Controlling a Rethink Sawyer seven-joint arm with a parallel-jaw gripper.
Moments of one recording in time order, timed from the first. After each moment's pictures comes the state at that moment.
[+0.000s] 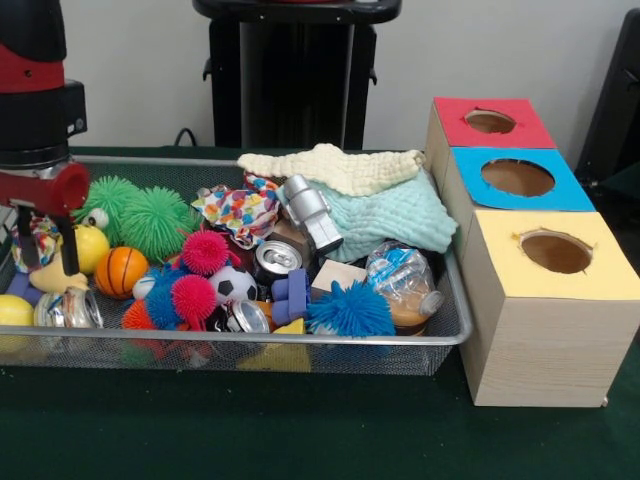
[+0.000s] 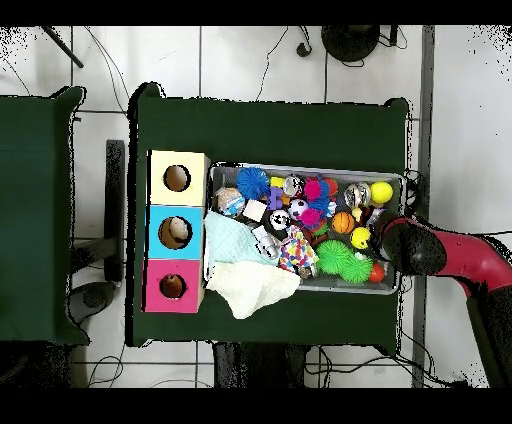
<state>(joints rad) -1.10 -0.48 0.62 1.56 -0.81 0.52 2.04</state>
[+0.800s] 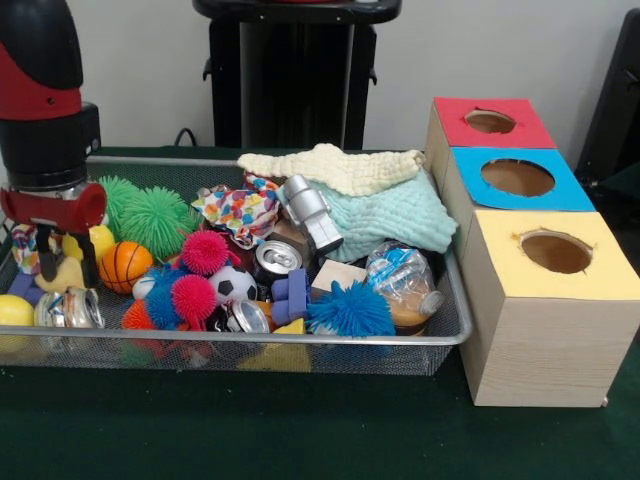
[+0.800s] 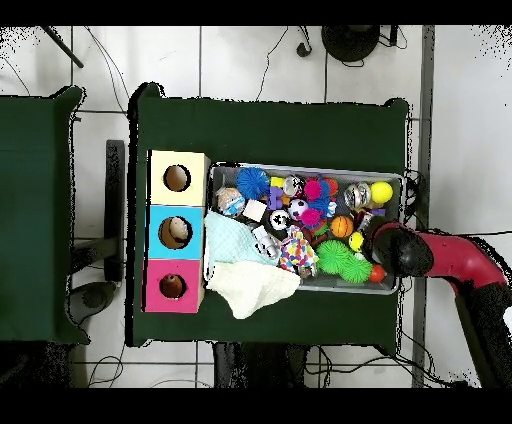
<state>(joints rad) -1.10 -0.41 0.62 1.56 -0.89 0.52 2.03</state>
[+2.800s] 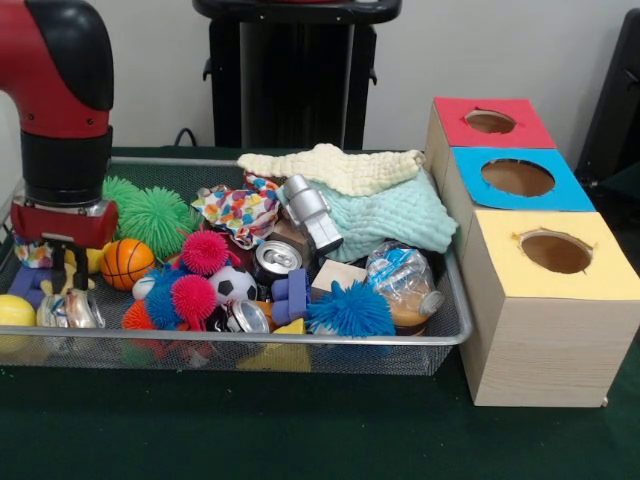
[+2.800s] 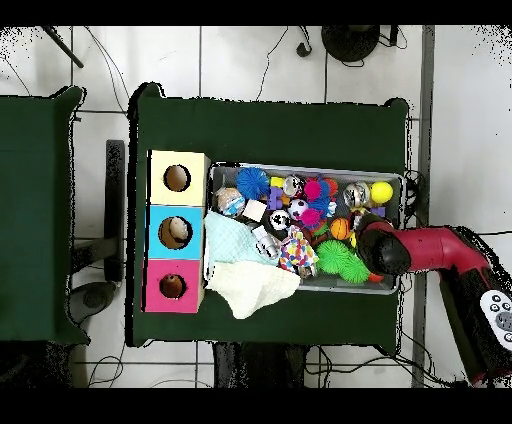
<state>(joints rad) -1.00 -0.42 0.57 1.53 -1.09 0.47 2.03</state>
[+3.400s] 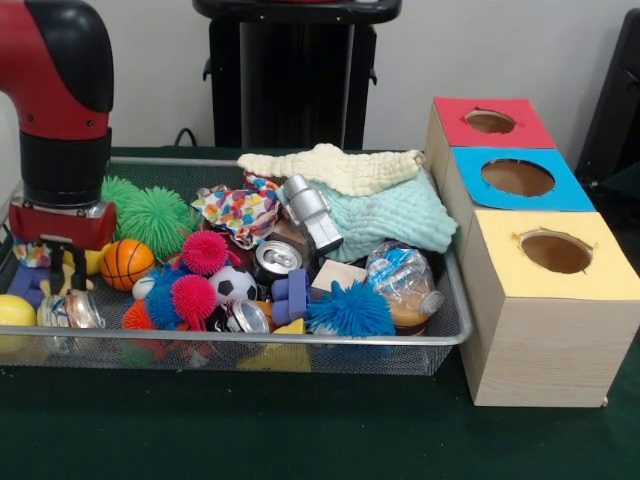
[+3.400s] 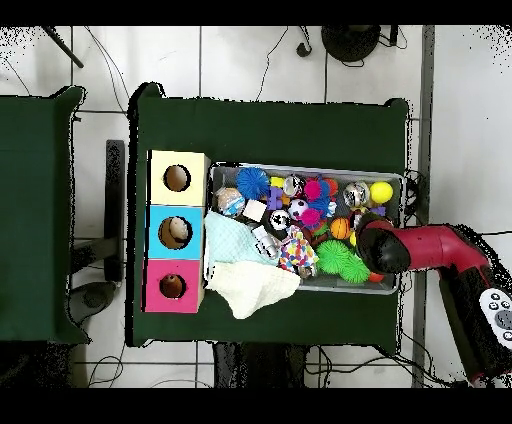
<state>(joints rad) -0.99 -0.43 0.56 1.52 -1.09 0.47 2.03</state>
